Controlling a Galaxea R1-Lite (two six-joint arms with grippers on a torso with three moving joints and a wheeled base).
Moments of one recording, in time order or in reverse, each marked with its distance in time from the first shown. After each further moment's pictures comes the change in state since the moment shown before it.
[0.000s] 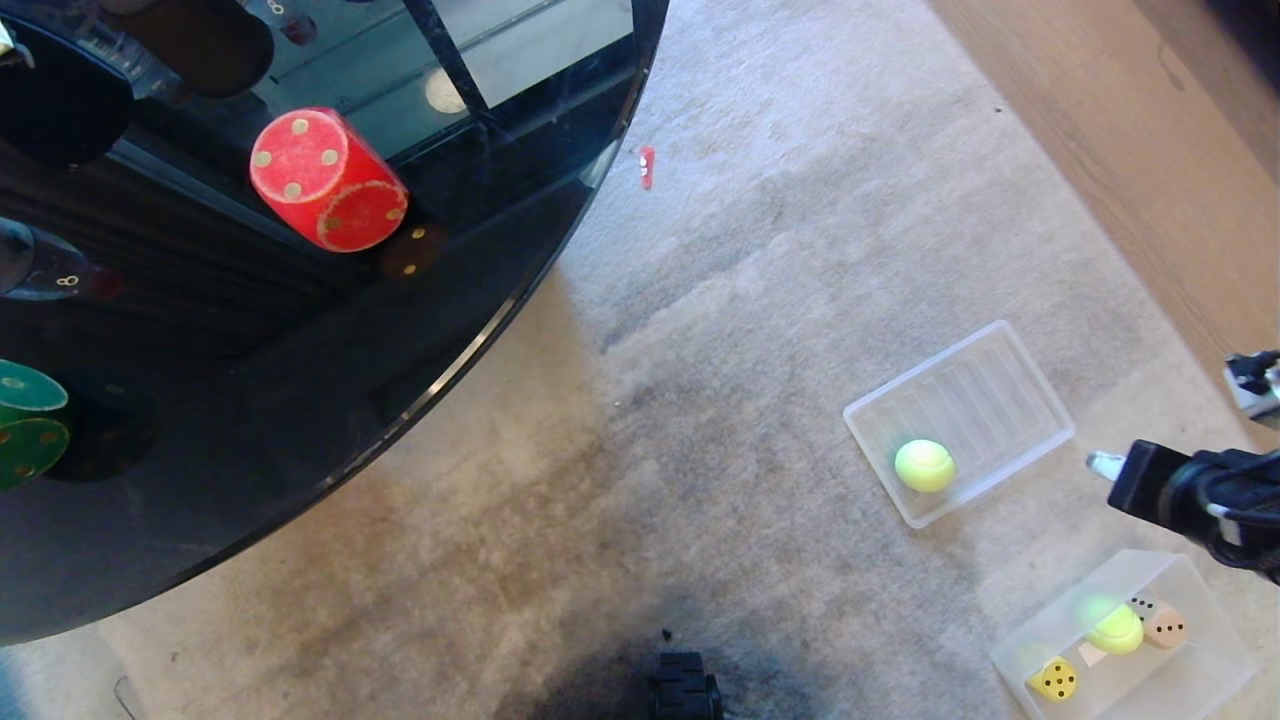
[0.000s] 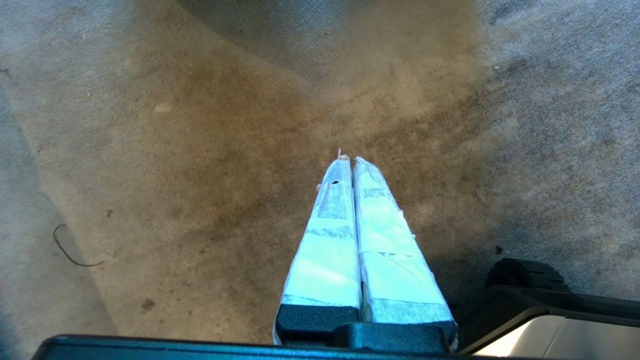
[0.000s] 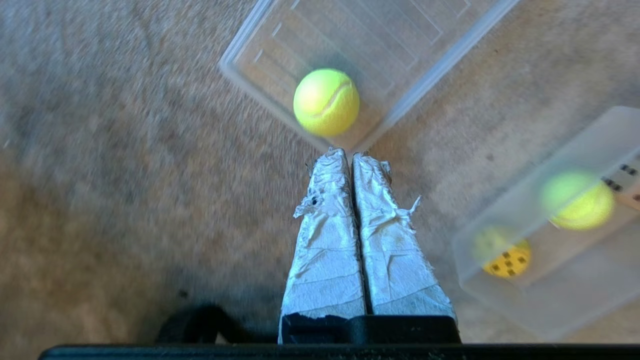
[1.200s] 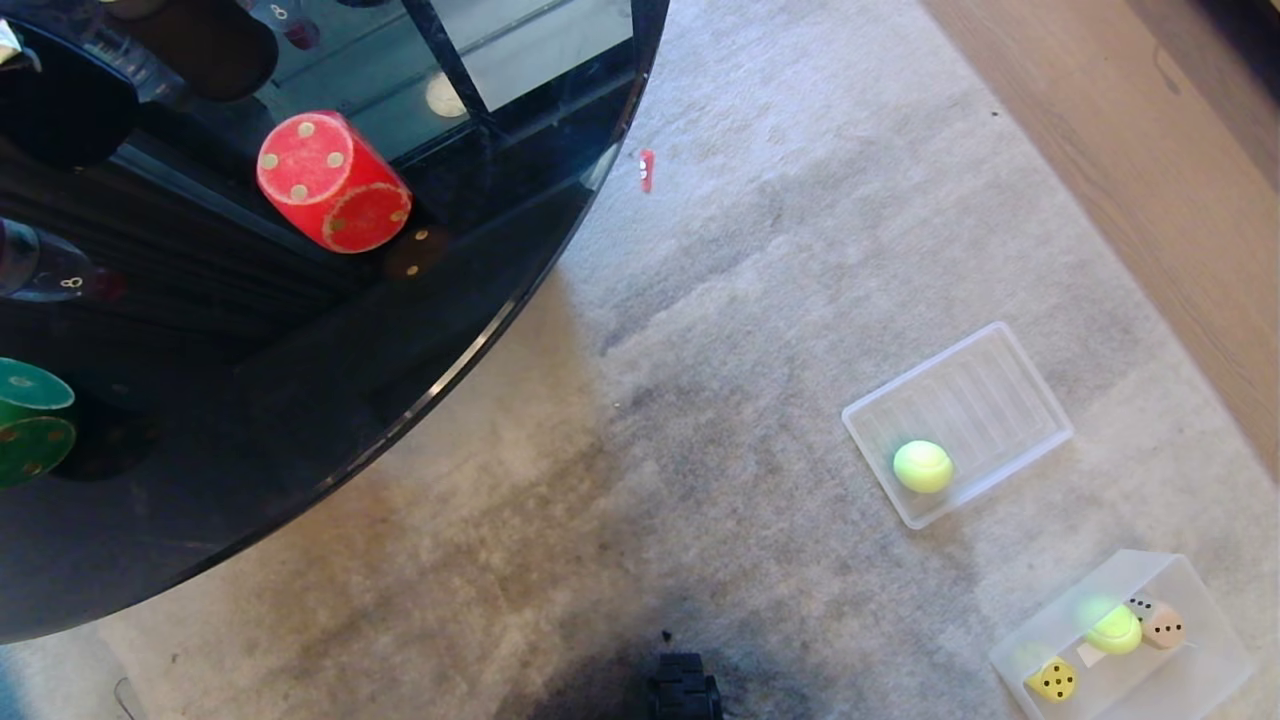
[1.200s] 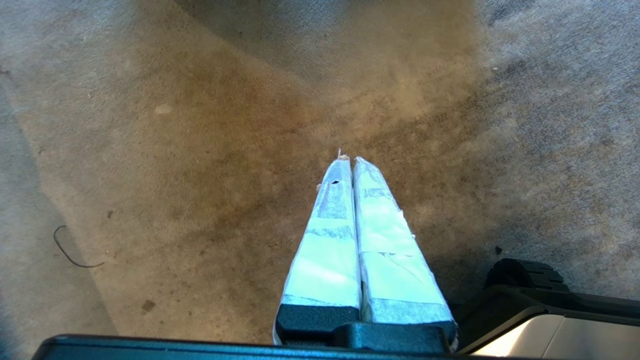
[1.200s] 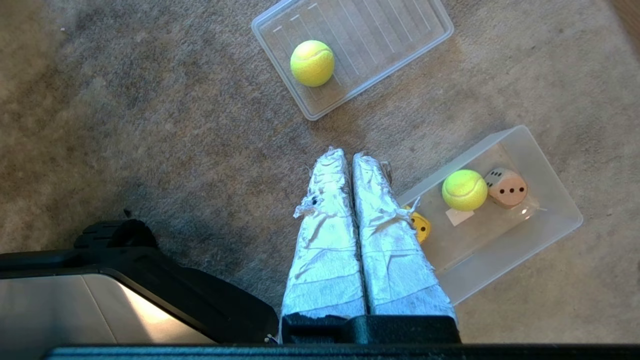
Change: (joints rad) left arm -0.001 0.000 0.000 0.000 0.000 0.001; right arm 0.006 -1.437 0.391 0.723 0.001 -0.312
